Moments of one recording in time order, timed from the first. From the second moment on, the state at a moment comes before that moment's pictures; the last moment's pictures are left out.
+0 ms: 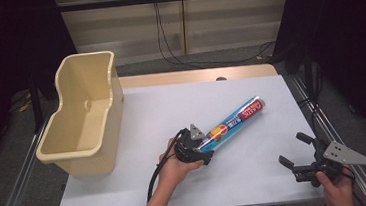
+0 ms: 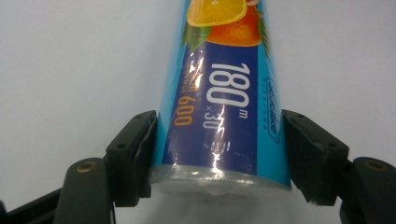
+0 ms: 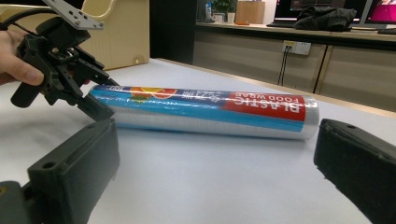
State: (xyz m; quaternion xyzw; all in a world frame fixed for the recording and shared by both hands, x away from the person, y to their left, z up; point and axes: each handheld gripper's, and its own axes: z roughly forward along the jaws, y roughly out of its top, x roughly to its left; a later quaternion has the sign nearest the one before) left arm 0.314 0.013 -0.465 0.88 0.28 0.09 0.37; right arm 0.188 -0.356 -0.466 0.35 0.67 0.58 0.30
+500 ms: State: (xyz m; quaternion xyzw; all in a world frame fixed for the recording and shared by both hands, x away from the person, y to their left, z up) left arm 0.293 0.087 -0.460 0.88 0.28 0.08 0.36; right arm 0.190 -0.354 -0.467 0.35 0.67 0.58 0.30
